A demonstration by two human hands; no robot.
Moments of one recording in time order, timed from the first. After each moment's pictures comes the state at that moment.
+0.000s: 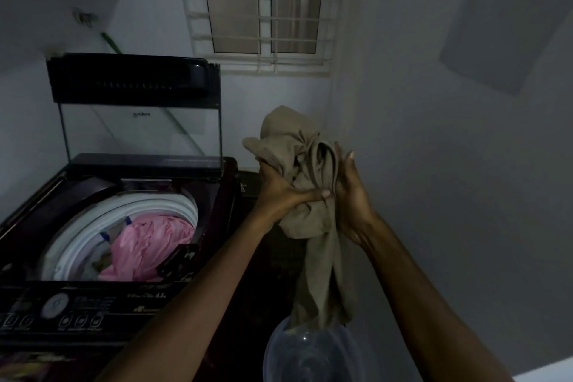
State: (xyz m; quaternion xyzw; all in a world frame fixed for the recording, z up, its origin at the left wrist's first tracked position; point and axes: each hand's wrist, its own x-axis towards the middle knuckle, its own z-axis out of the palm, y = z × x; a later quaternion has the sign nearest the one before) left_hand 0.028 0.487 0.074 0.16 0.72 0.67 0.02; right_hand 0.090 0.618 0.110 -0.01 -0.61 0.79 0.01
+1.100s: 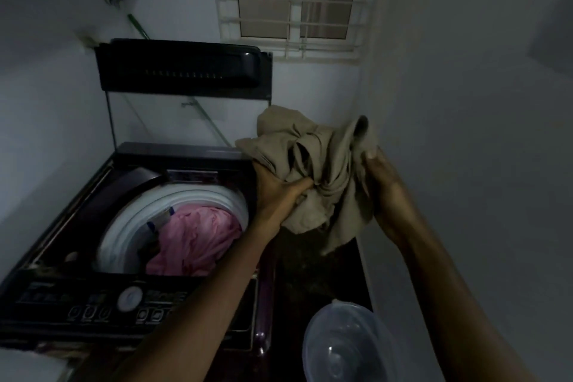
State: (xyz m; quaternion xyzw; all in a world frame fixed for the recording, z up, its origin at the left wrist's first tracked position) left_hand -0.007 0.357 0.058 0.06 0.66 0.74 -0.08; right_hand 0.058 0.527 0.116 0.04 -0.66 0.74 0.10
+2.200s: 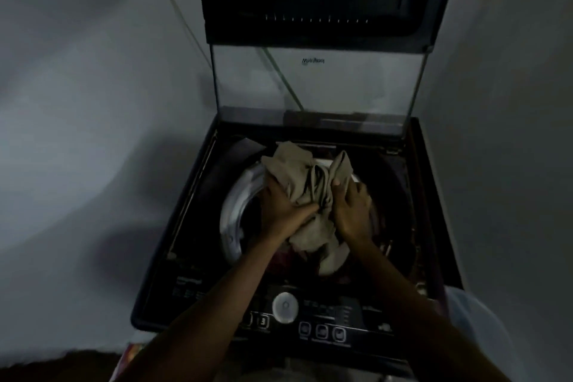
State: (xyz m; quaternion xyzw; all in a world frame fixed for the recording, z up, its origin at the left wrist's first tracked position) left_hand -0.102 0.071 -0.084 -0.07 0.86 0.49 0.07; right_hand -0.073 0.211 -0.052 -0.16 -0.85 0.49 0.06
